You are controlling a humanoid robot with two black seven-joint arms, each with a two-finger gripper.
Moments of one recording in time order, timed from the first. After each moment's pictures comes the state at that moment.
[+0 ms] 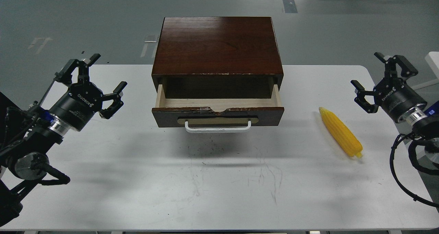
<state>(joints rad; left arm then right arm) -0.36 0.64 -0.86 -1.15 0.19 -0.49 -0.46 0.67 -0.73 0.33 0.84 0.10 0.49 0.49</state>
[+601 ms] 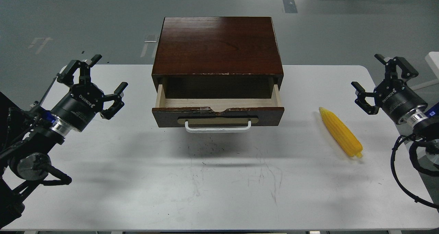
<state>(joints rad) -0.35 0.63 -0.85 -1.15 0.23 -0.49 -0.46 0.67 -0.73 0.33 0.85 0.10 0.49 0.49</state>
